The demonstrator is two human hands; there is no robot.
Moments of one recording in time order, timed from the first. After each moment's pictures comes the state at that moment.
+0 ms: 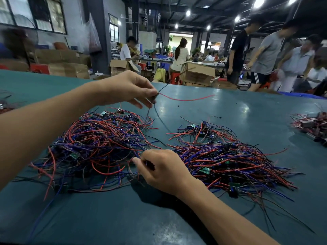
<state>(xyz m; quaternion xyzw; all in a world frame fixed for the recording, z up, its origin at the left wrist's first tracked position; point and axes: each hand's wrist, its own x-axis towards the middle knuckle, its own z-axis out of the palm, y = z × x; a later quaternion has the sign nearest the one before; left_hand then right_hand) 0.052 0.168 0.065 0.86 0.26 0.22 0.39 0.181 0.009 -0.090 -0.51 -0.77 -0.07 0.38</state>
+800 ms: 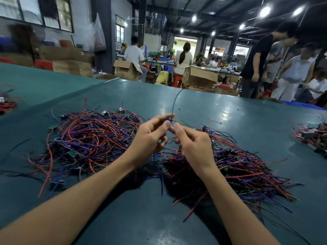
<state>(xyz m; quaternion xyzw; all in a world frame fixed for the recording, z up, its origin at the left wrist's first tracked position) 0.112 0.104 -0.072 0.65 0.13 0.47 0.58 0.240 0.016 -0.053 -0.57 -0.57 0.09 0.58</state>
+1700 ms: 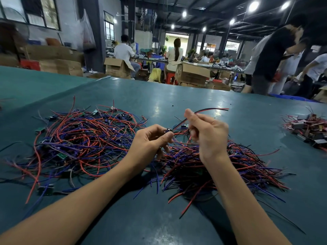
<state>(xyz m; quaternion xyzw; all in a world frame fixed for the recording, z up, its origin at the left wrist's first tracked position) 0.119 0.086 -0.086 0.67 0.17 0.46 0.56 0.268 0.010 -0.035 -0.49 -0.40 0.22 0.74</state>
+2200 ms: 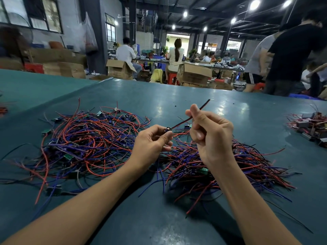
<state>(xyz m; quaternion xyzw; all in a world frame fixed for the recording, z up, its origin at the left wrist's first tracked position) 0.123 0.092 -0.090 0.66 0.23 0.50 0.52 0.247 -0.009 -0.019 -0.34 -0.44 0.31 0.77</state>
